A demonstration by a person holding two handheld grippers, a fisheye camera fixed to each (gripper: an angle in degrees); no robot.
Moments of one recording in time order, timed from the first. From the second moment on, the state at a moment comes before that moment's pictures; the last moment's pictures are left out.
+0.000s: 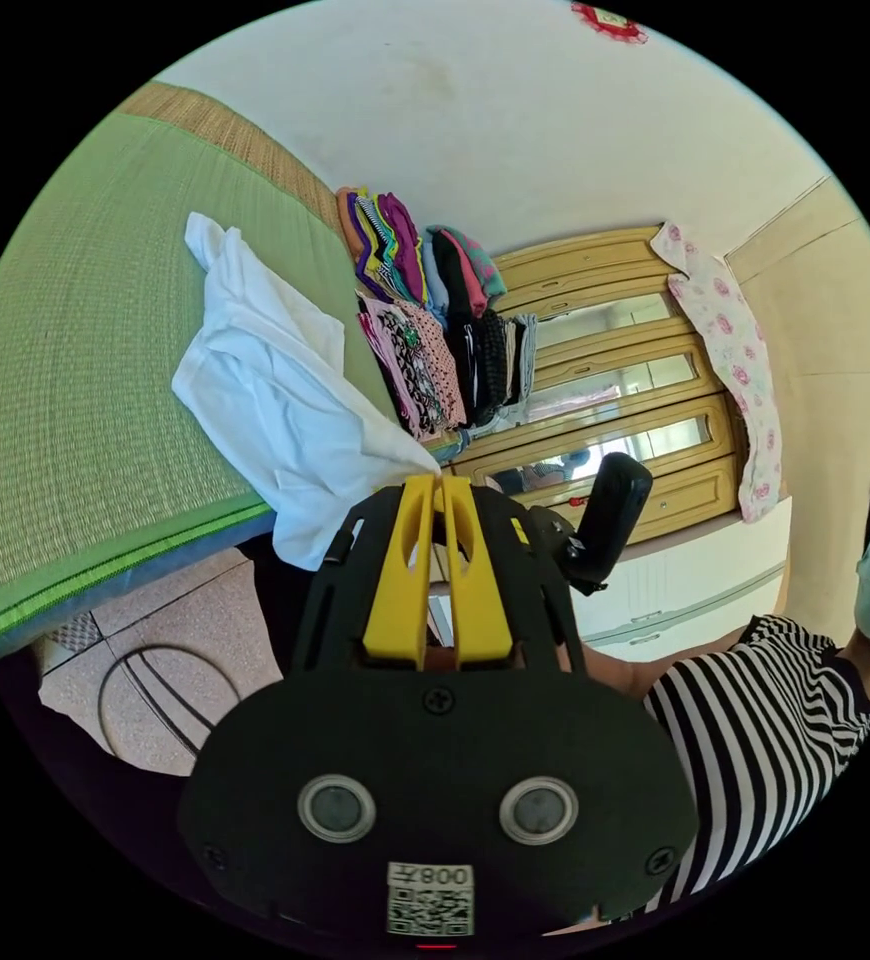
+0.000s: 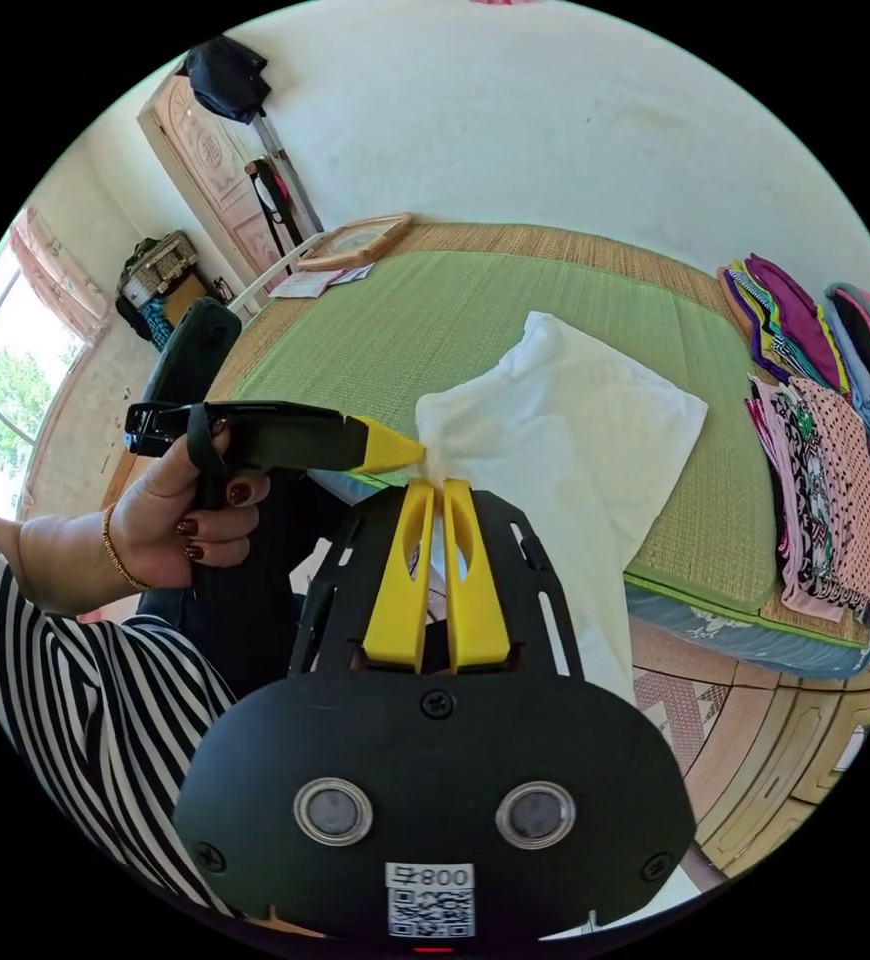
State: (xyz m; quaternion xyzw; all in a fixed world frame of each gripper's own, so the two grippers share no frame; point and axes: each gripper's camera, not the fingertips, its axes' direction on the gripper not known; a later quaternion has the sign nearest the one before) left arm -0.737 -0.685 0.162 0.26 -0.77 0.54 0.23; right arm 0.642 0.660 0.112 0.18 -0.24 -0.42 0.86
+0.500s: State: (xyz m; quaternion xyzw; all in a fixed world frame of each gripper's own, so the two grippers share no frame) left arm -0.613 -0.720 0.167 0.39 -0.71 0.52 0.27; right arm 0.712 0.694 0.074 0.21 -0.28 -0.41 0.84
